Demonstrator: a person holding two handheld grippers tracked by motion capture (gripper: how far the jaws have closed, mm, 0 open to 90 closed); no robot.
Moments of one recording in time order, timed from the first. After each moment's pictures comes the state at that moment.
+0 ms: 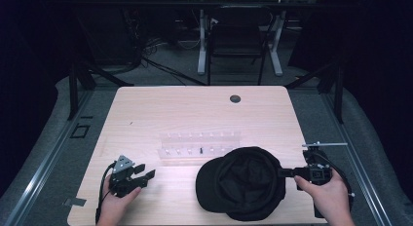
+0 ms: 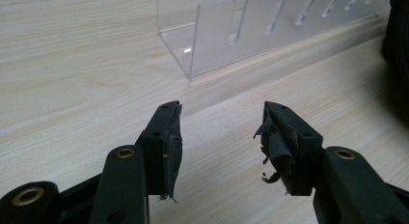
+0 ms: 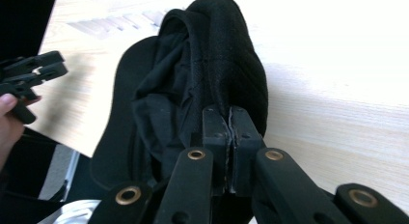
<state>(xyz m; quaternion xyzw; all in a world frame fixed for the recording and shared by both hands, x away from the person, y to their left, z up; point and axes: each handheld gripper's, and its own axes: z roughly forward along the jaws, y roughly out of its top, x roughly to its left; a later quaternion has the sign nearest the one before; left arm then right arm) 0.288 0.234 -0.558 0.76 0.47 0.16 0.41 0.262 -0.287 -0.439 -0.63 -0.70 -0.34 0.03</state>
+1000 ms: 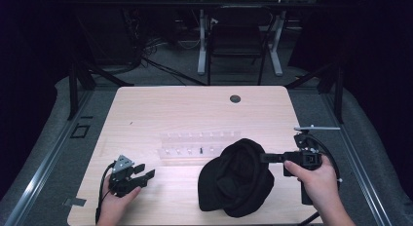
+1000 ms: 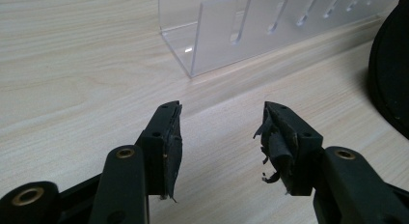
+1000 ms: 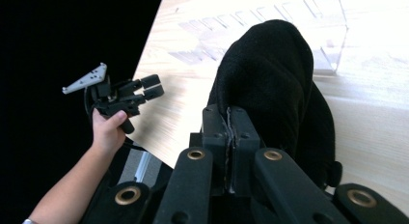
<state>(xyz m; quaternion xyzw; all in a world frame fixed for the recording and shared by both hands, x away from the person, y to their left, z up) 0.289 0.235 -0.559 0.76 0.47 0.16 0.41 0.278 -0.257 -0.398 -0.58 -0.67 -0.44 0.11</state>
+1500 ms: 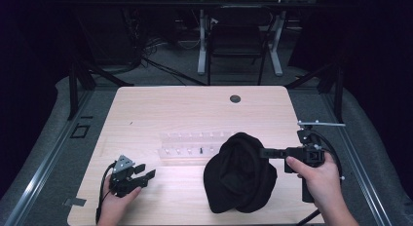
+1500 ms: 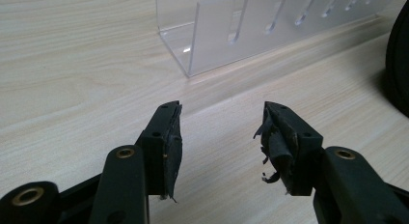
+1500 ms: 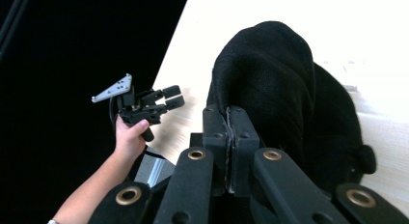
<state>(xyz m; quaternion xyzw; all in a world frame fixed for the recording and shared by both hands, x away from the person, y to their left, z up) 0.289 0.234 -0.559 0.77 0.47 0.16 0.41 0.275 -0.255 -0.379 -0.57 -0.67 -0.47 0.12</state>
